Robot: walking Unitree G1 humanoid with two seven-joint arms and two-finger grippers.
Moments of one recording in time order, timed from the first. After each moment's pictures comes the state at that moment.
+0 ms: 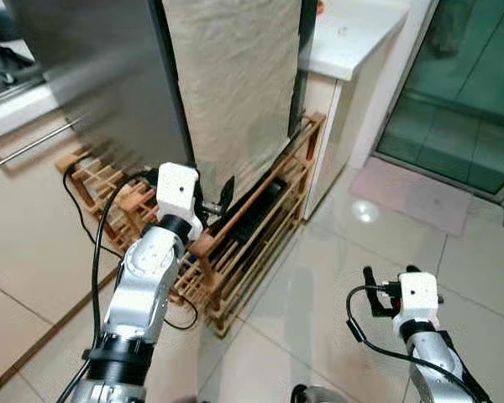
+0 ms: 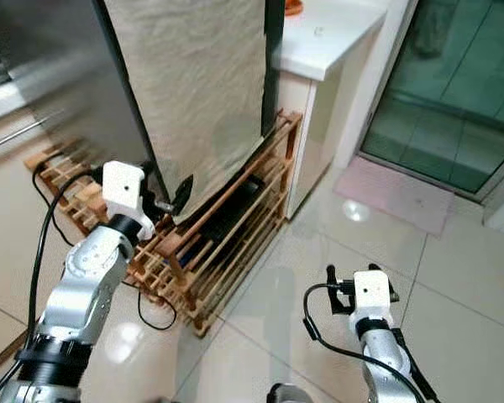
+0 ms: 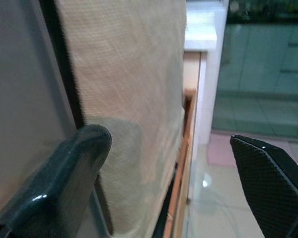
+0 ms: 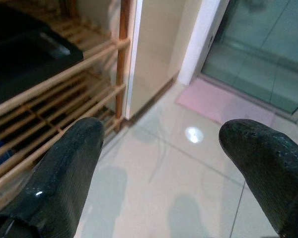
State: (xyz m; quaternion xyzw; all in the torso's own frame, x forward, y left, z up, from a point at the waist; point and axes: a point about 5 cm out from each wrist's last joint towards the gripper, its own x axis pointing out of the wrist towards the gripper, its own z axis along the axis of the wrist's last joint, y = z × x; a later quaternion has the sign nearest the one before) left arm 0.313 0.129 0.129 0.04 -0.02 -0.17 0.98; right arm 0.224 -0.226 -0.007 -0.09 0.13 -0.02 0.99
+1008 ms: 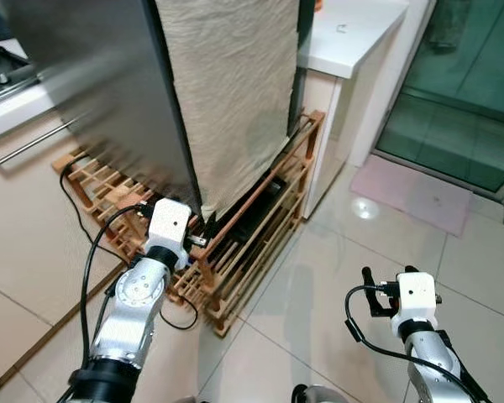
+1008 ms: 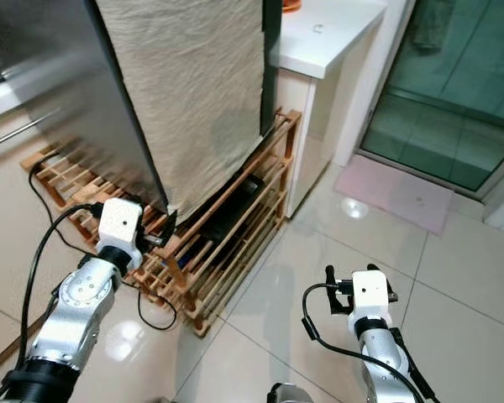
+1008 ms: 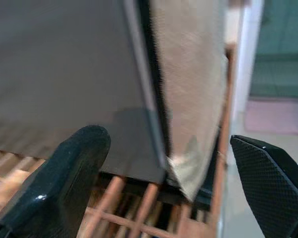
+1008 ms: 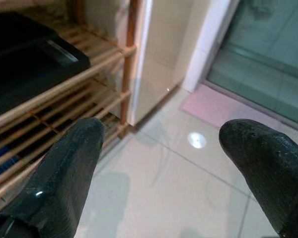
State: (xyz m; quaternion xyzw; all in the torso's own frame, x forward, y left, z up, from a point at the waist) left arm 0.293 0.166 0.095 0.10 0.01 -0.11 0.99; right arm 0.231 -0.222 -0.001 -0.09 0.11 -0.01 0.99
